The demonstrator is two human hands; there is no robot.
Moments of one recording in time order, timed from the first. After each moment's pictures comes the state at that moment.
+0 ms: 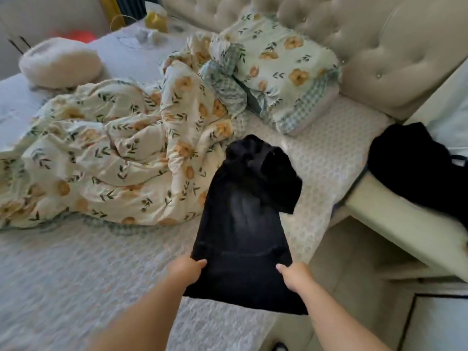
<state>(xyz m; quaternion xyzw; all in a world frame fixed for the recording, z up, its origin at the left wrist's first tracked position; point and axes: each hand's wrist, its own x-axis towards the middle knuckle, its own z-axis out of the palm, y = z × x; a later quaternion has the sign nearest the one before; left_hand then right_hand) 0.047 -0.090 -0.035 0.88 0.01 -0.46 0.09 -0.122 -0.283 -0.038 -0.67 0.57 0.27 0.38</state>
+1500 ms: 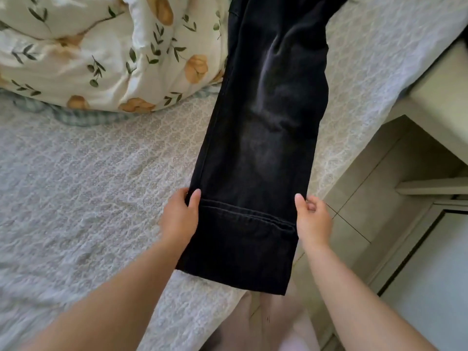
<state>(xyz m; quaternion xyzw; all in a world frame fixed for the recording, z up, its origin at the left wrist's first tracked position) -0.028 -0.041 -0.194 0.91 0.00 -0.31 0.28 -0.183 -0.230 -0.189 -0.63 0.64 -0.02 0.44</state>
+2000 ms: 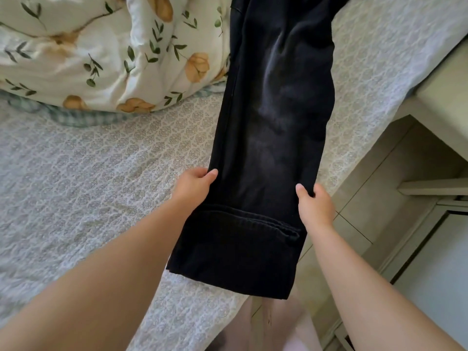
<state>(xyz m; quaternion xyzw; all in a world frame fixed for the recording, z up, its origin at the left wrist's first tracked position) 0.020 -0.085 -0.200 0.84 0.01 -0.42 0.33 -0.152 -0.256 -0.201 -0.65 0.63 0.04 0.43</state>
